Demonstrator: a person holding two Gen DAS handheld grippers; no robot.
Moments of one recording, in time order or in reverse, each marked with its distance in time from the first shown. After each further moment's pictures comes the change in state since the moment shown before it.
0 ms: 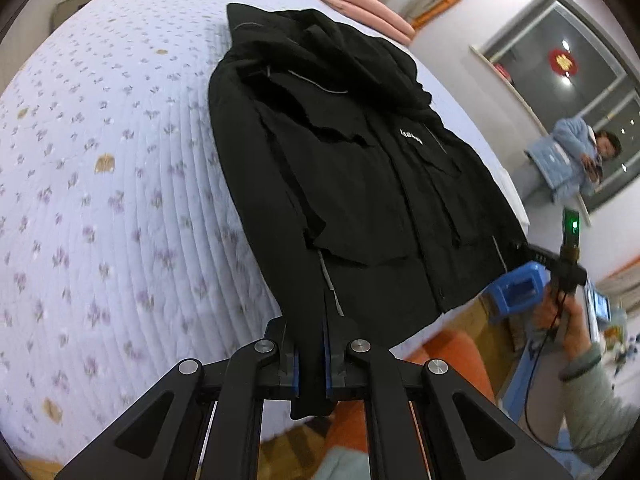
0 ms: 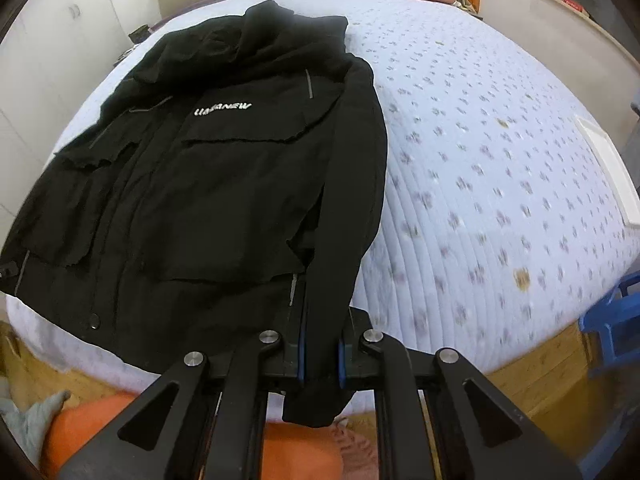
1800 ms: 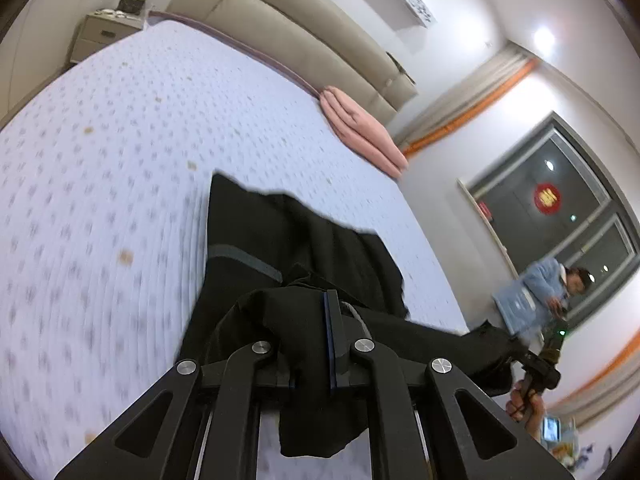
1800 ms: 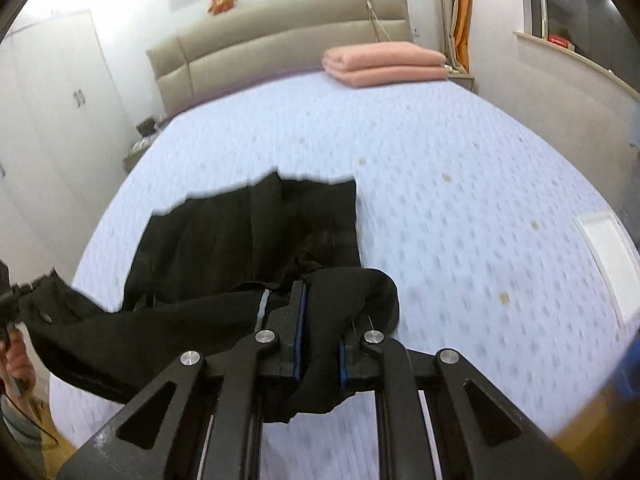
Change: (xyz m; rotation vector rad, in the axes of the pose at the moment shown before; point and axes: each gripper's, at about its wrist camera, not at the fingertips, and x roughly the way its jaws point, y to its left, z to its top) left arm -0.013 0.036 0.274 -0.189 -0.385 -0.155; right arm -0.042 0.000 0.275 0.105 -0.307 0.055
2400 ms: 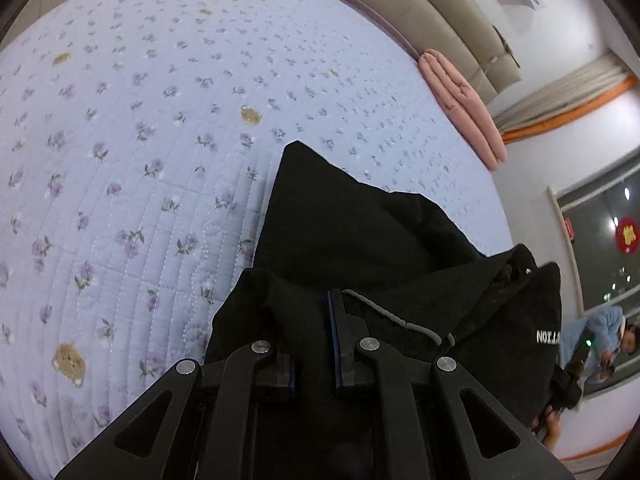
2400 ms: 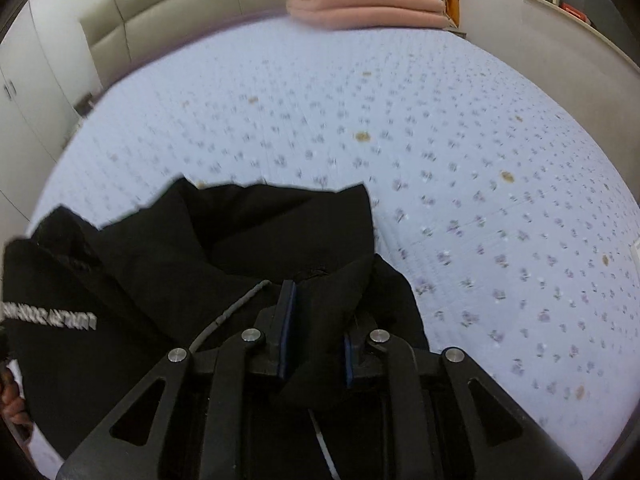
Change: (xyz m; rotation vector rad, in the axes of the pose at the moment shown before) left arm 0.204 0.102 0.052 -0.154 0.175 0.234; right arm 0.271 -0.002 0.051 0.014 0.203 -0.160
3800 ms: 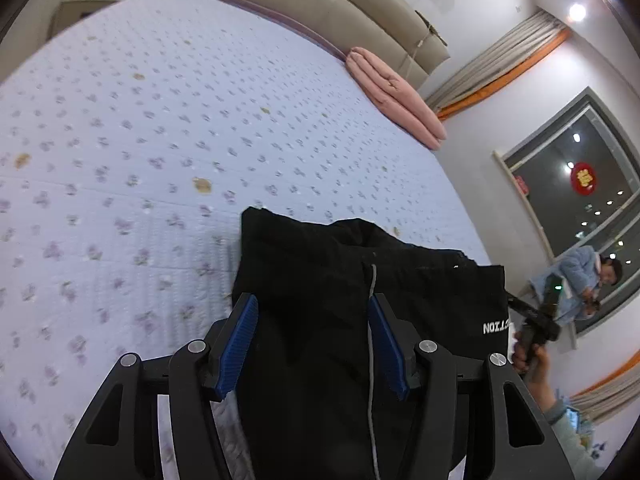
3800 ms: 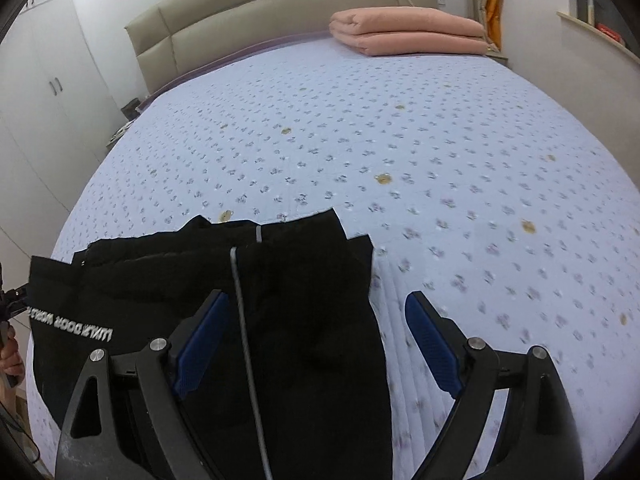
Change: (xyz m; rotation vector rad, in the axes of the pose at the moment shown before) left arm -0.054 -0.005 0.026 0.197 -0.005 -0.172; right arm -0.020 -0.043 0.030 -0.080 -0.076 0.206
